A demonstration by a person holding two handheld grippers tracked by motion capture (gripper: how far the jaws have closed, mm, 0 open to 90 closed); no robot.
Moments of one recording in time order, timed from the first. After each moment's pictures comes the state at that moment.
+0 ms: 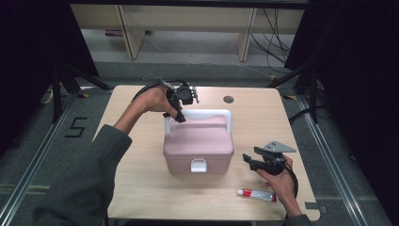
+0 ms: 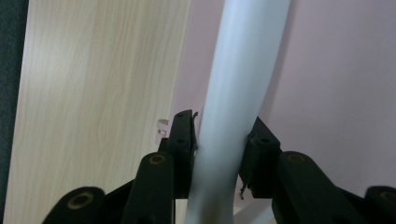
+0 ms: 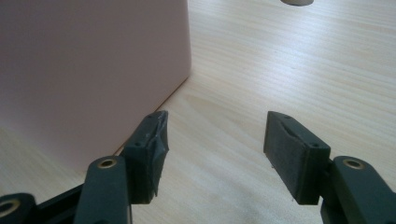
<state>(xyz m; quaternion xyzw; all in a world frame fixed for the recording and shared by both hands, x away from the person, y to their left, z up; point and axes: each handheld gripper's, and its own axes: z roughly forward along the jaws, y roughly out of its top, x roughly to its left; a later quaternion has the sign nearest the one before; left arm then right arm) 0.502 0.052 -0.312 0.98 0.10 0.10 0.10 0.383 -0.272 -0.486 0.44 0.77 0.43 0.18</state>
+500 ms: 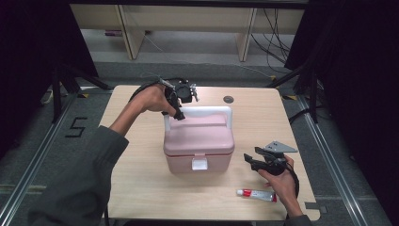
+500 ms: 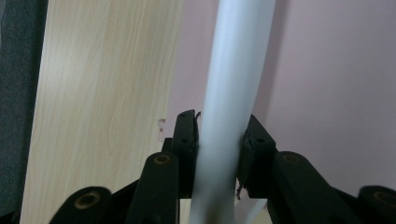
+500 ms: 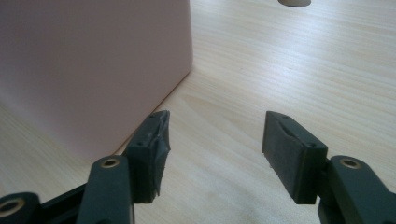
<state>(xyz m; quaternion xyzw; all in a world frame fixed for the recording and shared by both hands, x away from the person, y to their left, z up) 0.494 0.055 -0.299 0.98 0.10 0.12 0.11 0.384 -0.277 -0.486 0.43 0.77 0.43 0.20</state>
